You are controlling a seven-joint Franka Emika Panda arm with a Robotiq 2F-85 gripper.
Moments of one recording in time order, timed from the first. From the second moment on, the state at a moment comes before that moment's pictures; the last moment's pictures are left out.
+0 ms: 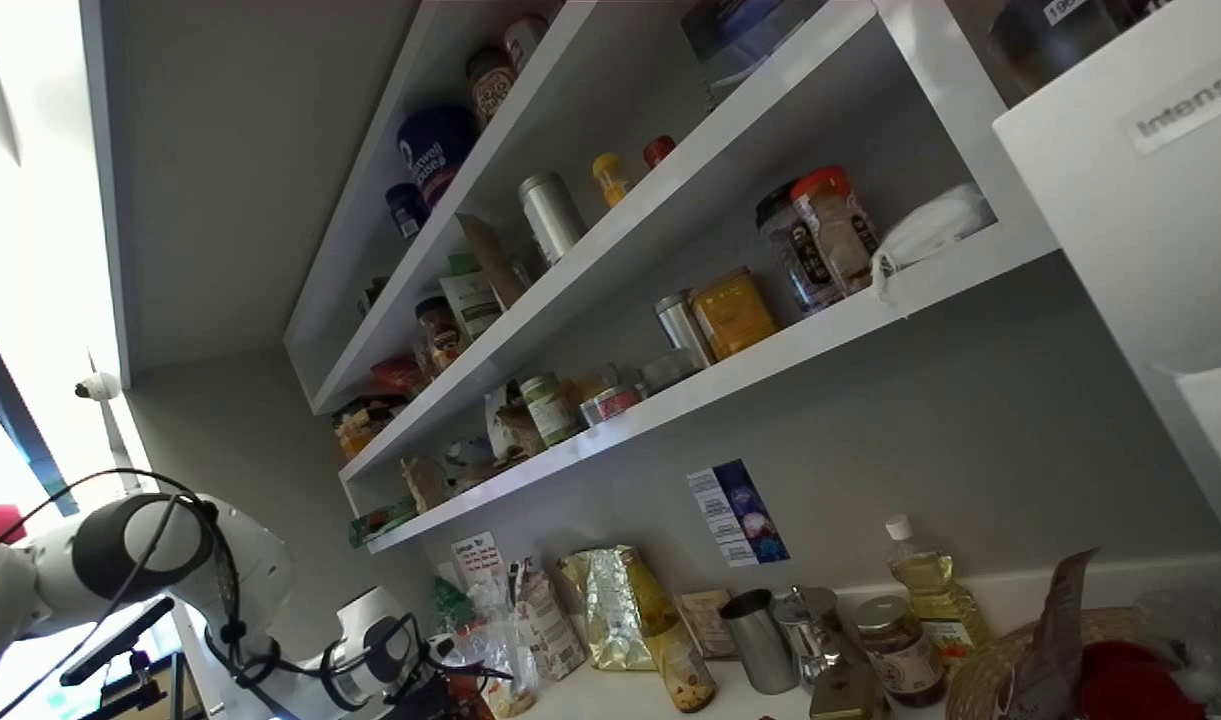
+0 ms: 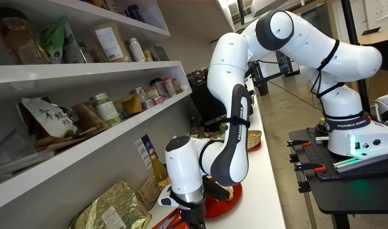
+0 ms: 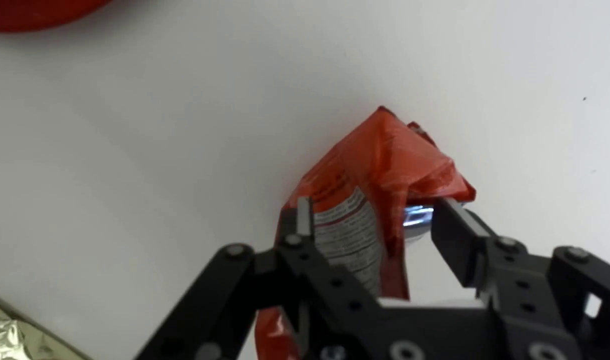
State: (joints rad) arm 0.57 0.72 0.11 -1.79 -0.32 2.69 -0.02
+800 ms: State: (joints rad) arm 0.38 0.34 0.29 -2.16 -0.14 2.26 -0.16
